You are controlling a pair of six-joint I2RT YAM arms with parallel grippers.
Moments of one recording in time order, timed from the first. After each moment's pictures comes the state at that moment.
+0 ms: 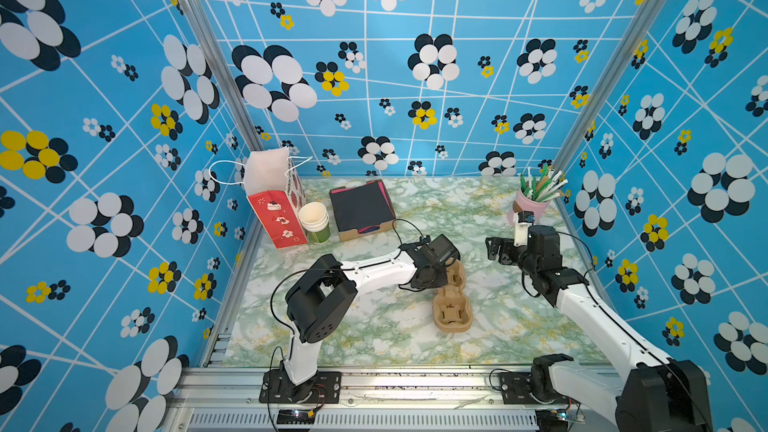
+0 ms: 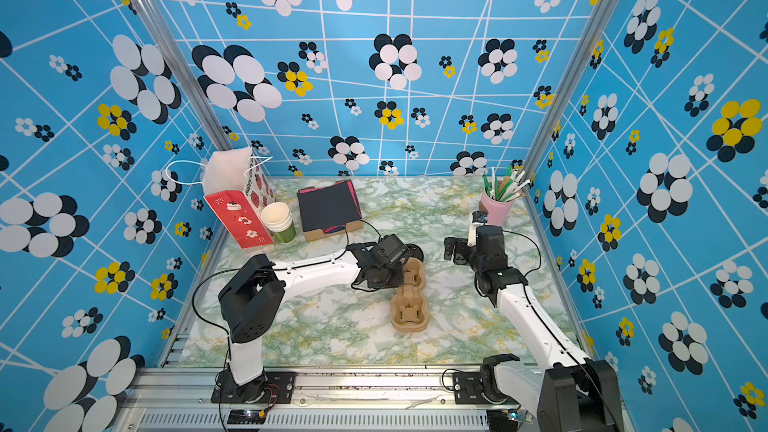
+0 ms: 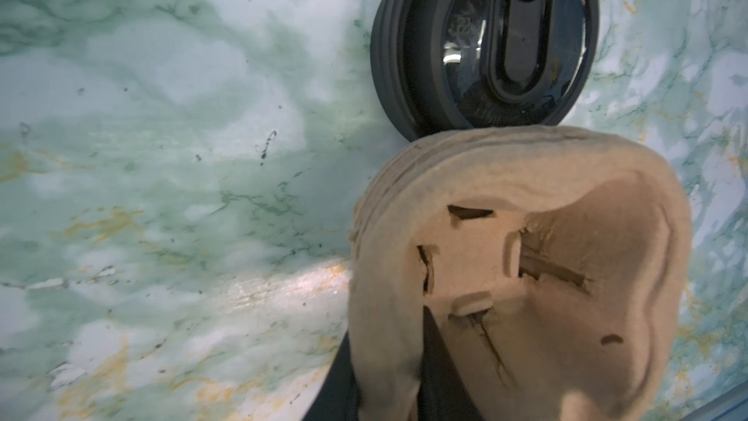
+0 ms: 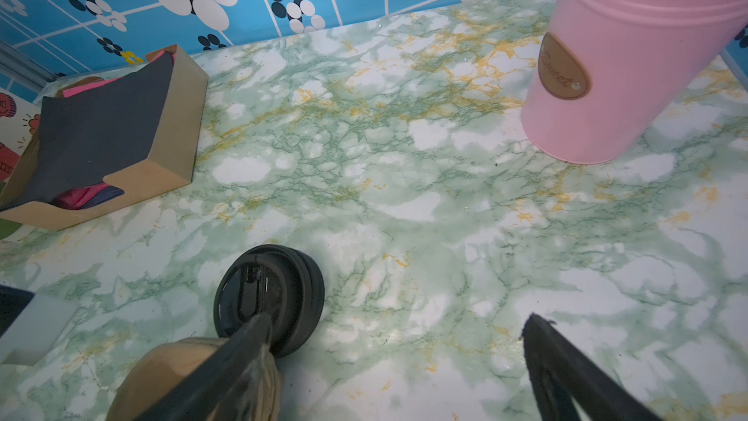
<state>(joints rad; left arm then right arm) -0.93 1.95 1.40 -0.56 -0.02 -0.94 0.15 1.10 0.66 -0.16 -0.01 0.19</state>
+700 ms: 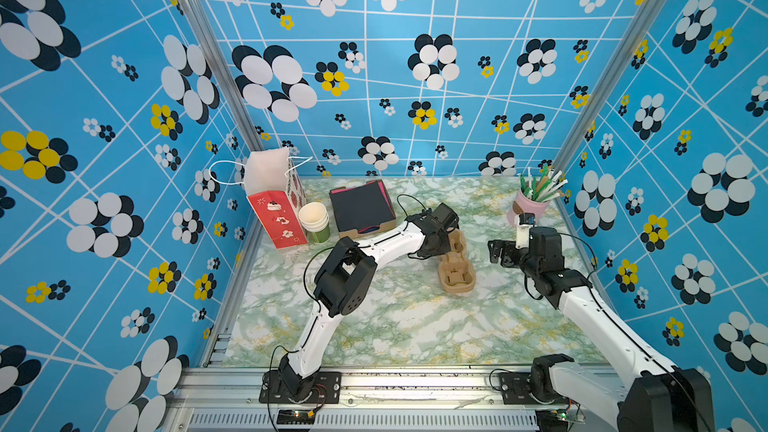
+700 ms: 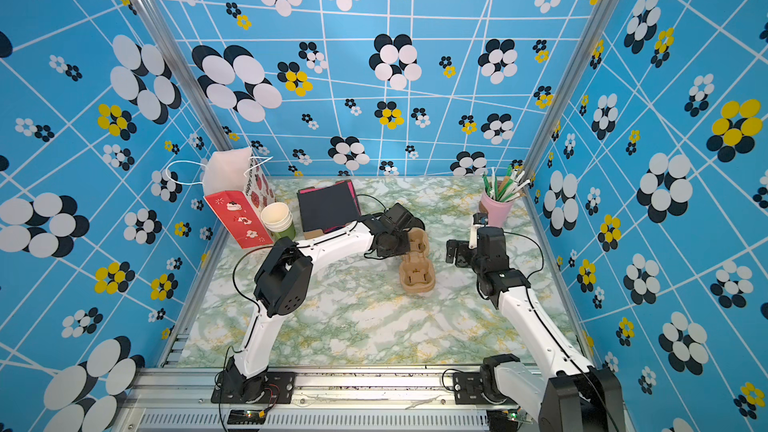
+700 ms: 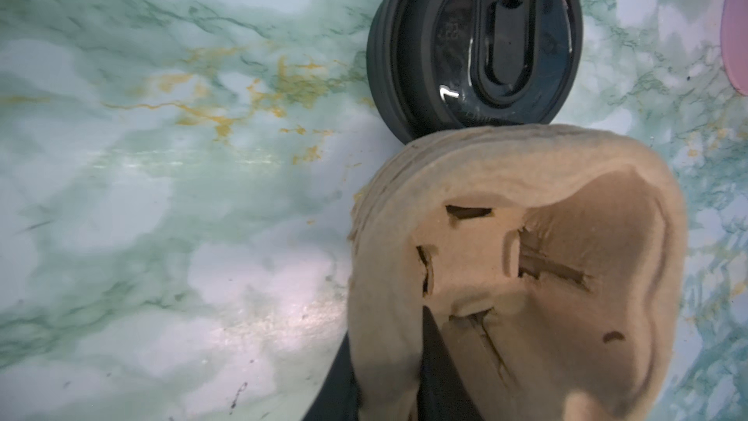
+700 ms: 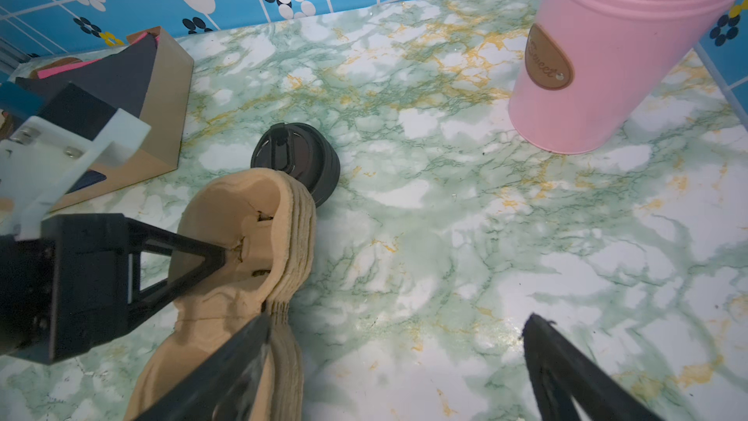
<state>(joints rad) -0.80 2.22 1.80 -0.66 -0.03 -0.86 0.15 1.07 0.67 -0.22 0.01 0.17</state>
